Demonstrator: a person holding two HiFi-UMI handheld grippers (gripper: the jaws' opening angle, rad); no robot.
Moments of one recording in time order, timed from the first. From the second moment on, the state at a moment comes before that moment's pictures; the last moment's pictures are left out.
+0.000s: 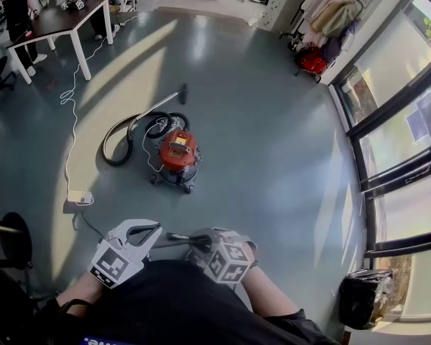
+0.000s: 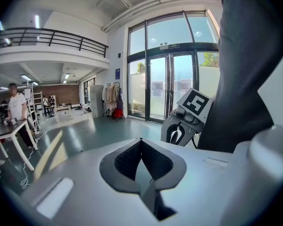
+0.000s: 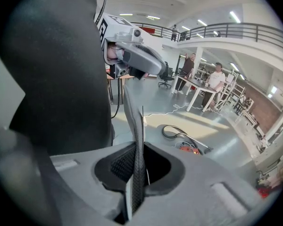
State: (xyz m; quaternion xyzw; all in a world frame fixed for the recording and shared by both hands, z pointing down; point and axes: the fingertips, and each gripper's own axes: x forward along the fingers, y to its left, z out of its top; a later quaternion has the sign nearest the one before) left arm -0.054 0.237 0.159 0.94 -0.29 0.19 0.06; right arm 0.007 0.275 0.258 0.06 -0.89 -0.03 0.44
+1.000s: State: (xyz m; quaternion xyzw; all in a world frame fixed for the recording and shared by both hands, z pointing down) left arm 0.028 0.231 0.156 0.92 -0.33 0.20 0.04; right arm 0.092 0.264 0.266 0.04 -0.90 -0.06 0.43
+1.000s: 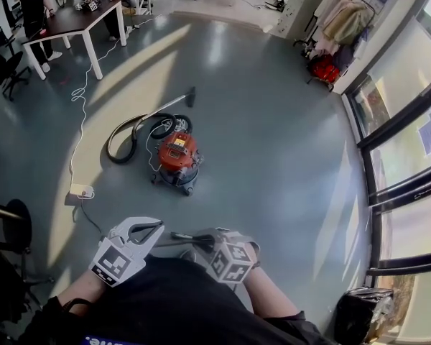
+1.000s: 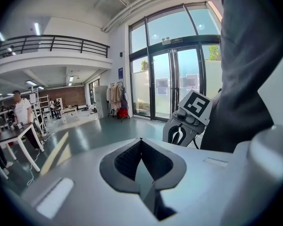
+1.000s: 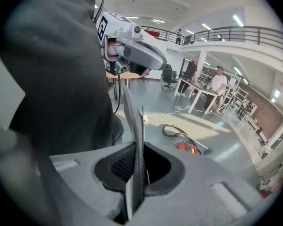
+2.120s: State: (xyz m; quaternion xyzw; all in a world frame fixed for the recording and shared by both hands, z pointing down) left arm -0.041 0.139 0.171 0.95 -0.26 0.18 0.07; right arm 0.026 0.198 0.271 0.09 -0.89 0.00 0.44
